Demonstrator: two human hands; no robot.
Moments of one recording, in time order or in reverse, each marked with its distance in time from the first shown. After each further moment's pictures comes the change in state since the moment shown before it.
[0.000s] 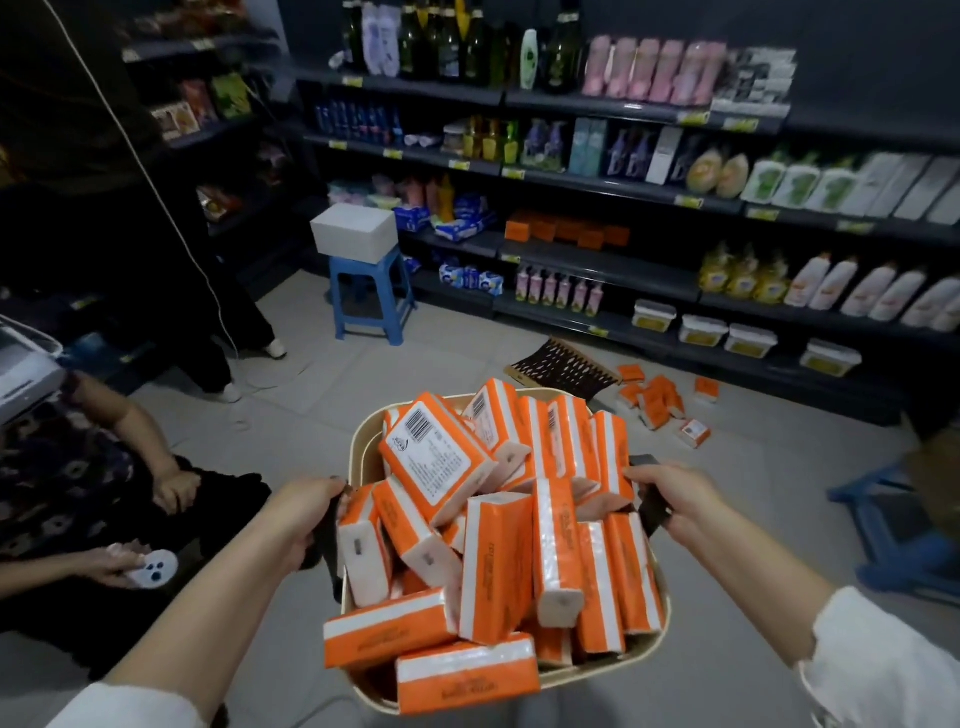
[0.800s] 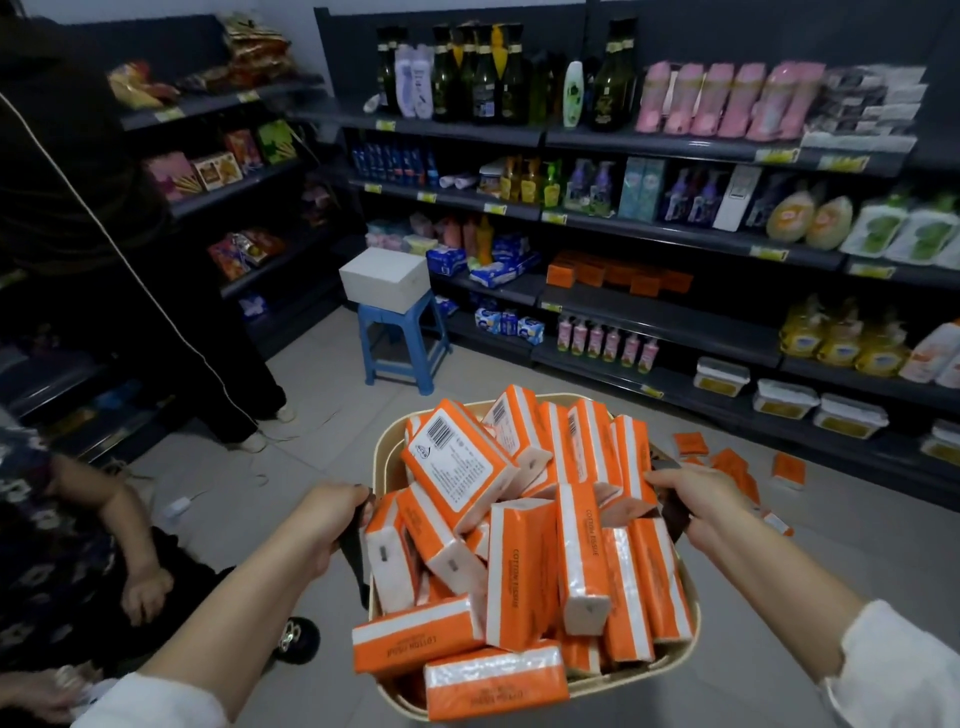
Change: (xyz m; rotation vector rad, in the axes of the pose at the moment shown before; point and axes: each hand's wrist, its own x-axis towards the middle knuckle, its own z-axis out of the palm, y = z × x) left_hand 0.140 0.182 0.111 0.031 0.105 0.049; right_hand 0.210 -0.190 0.058 0.010 -0.131 -0.023
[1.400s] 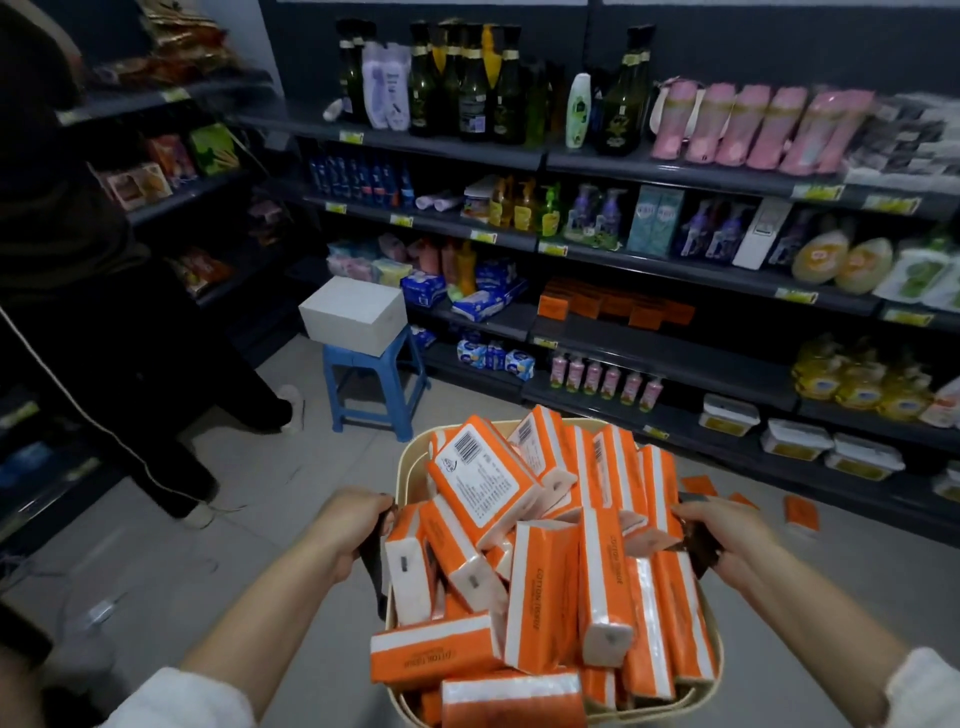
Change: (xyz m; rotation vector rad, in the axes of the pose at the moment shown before) left_hand 0.252 0.134 -0.007 0.067 -0.147 -0.011; right_hand 0.137 -0.107 0.143 0.040 0.103 0.068
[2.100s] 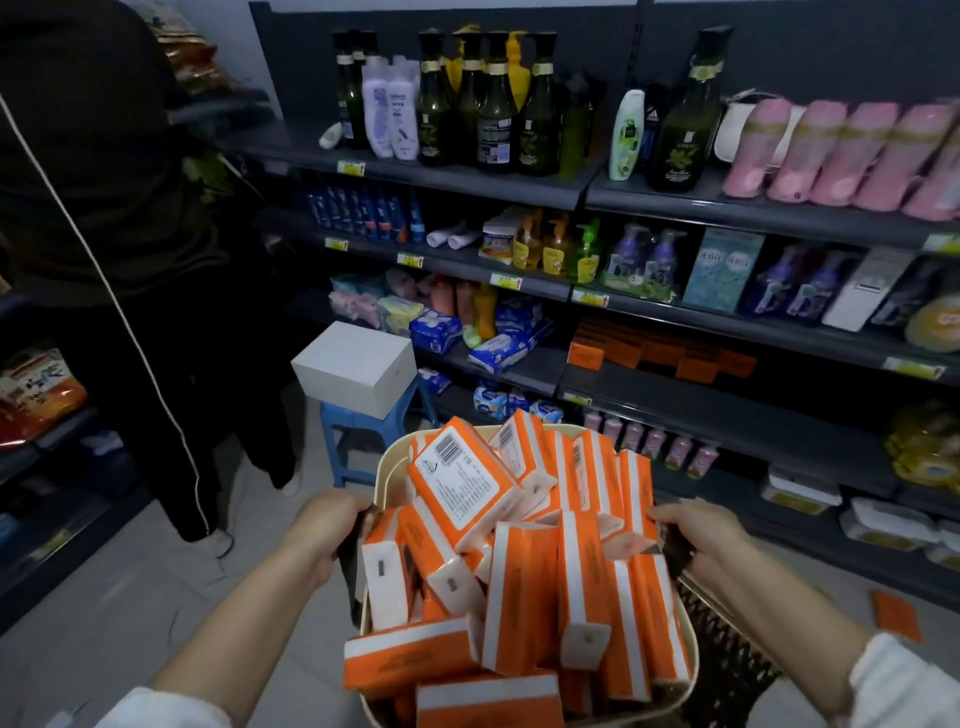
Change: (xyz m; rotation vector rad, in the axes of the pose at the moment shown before) left_hand 0.227 0.157 -0.023 -0.030 0.069 0.004; right_hand 0.172 -0.154 0.174 -0.006 -0.025 -0.003
